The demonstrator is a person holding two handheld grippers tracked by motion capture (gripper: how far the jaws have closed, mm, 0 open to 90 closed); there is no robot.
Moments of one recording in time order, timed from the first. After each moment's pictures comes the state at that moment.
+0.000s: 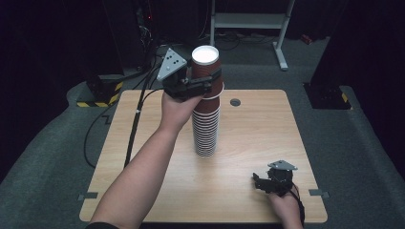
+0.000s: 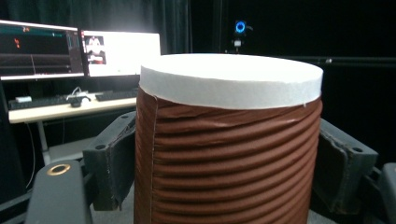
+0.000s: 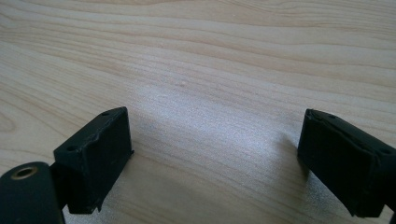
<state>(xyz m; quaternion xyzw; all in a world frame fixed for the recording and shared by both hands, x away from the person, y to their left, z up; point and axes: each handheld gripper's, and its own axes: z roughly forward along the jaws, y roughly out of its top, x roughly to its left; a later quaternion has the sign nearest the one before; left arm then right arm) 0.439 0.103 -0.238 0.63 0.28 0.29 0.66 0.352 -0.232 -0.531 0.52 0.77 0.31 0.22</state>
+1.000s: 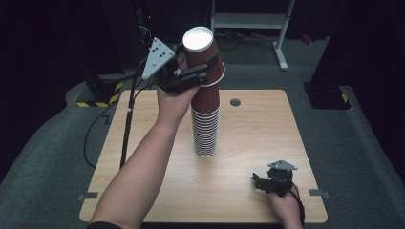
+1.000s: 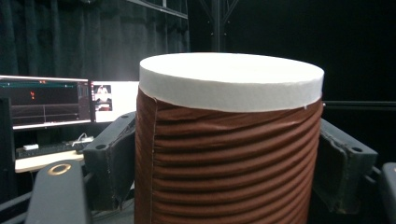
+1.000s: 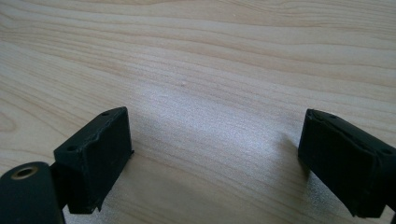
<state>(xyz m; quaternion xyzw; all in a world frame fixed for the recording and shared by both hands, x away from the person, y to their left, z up) 0.419 0.111 -0.205 0.57 0.25 0.33 0.71 0.352 -0.232 -0.531 0.52 0.77 0.31 0.22</state>
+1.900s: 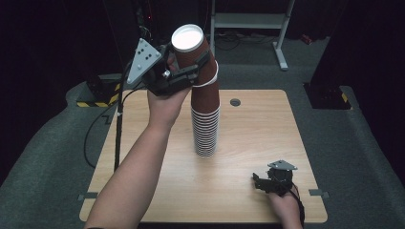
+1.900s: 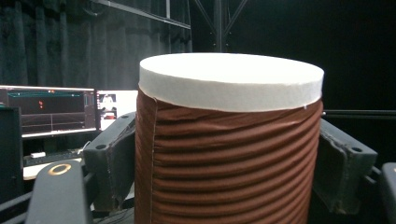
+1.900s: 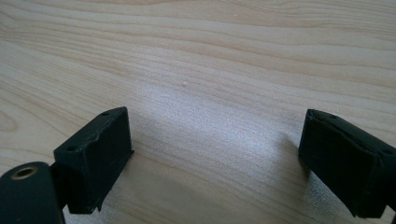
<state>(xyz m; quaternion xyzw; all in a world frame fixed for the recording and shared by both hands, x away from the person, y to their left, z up) 0.399 0.127 -0.196 0.56 0.25 0.34 0.72 0.353 -0.232 -0.531 0.52 0.77 0.31 0.22</state>
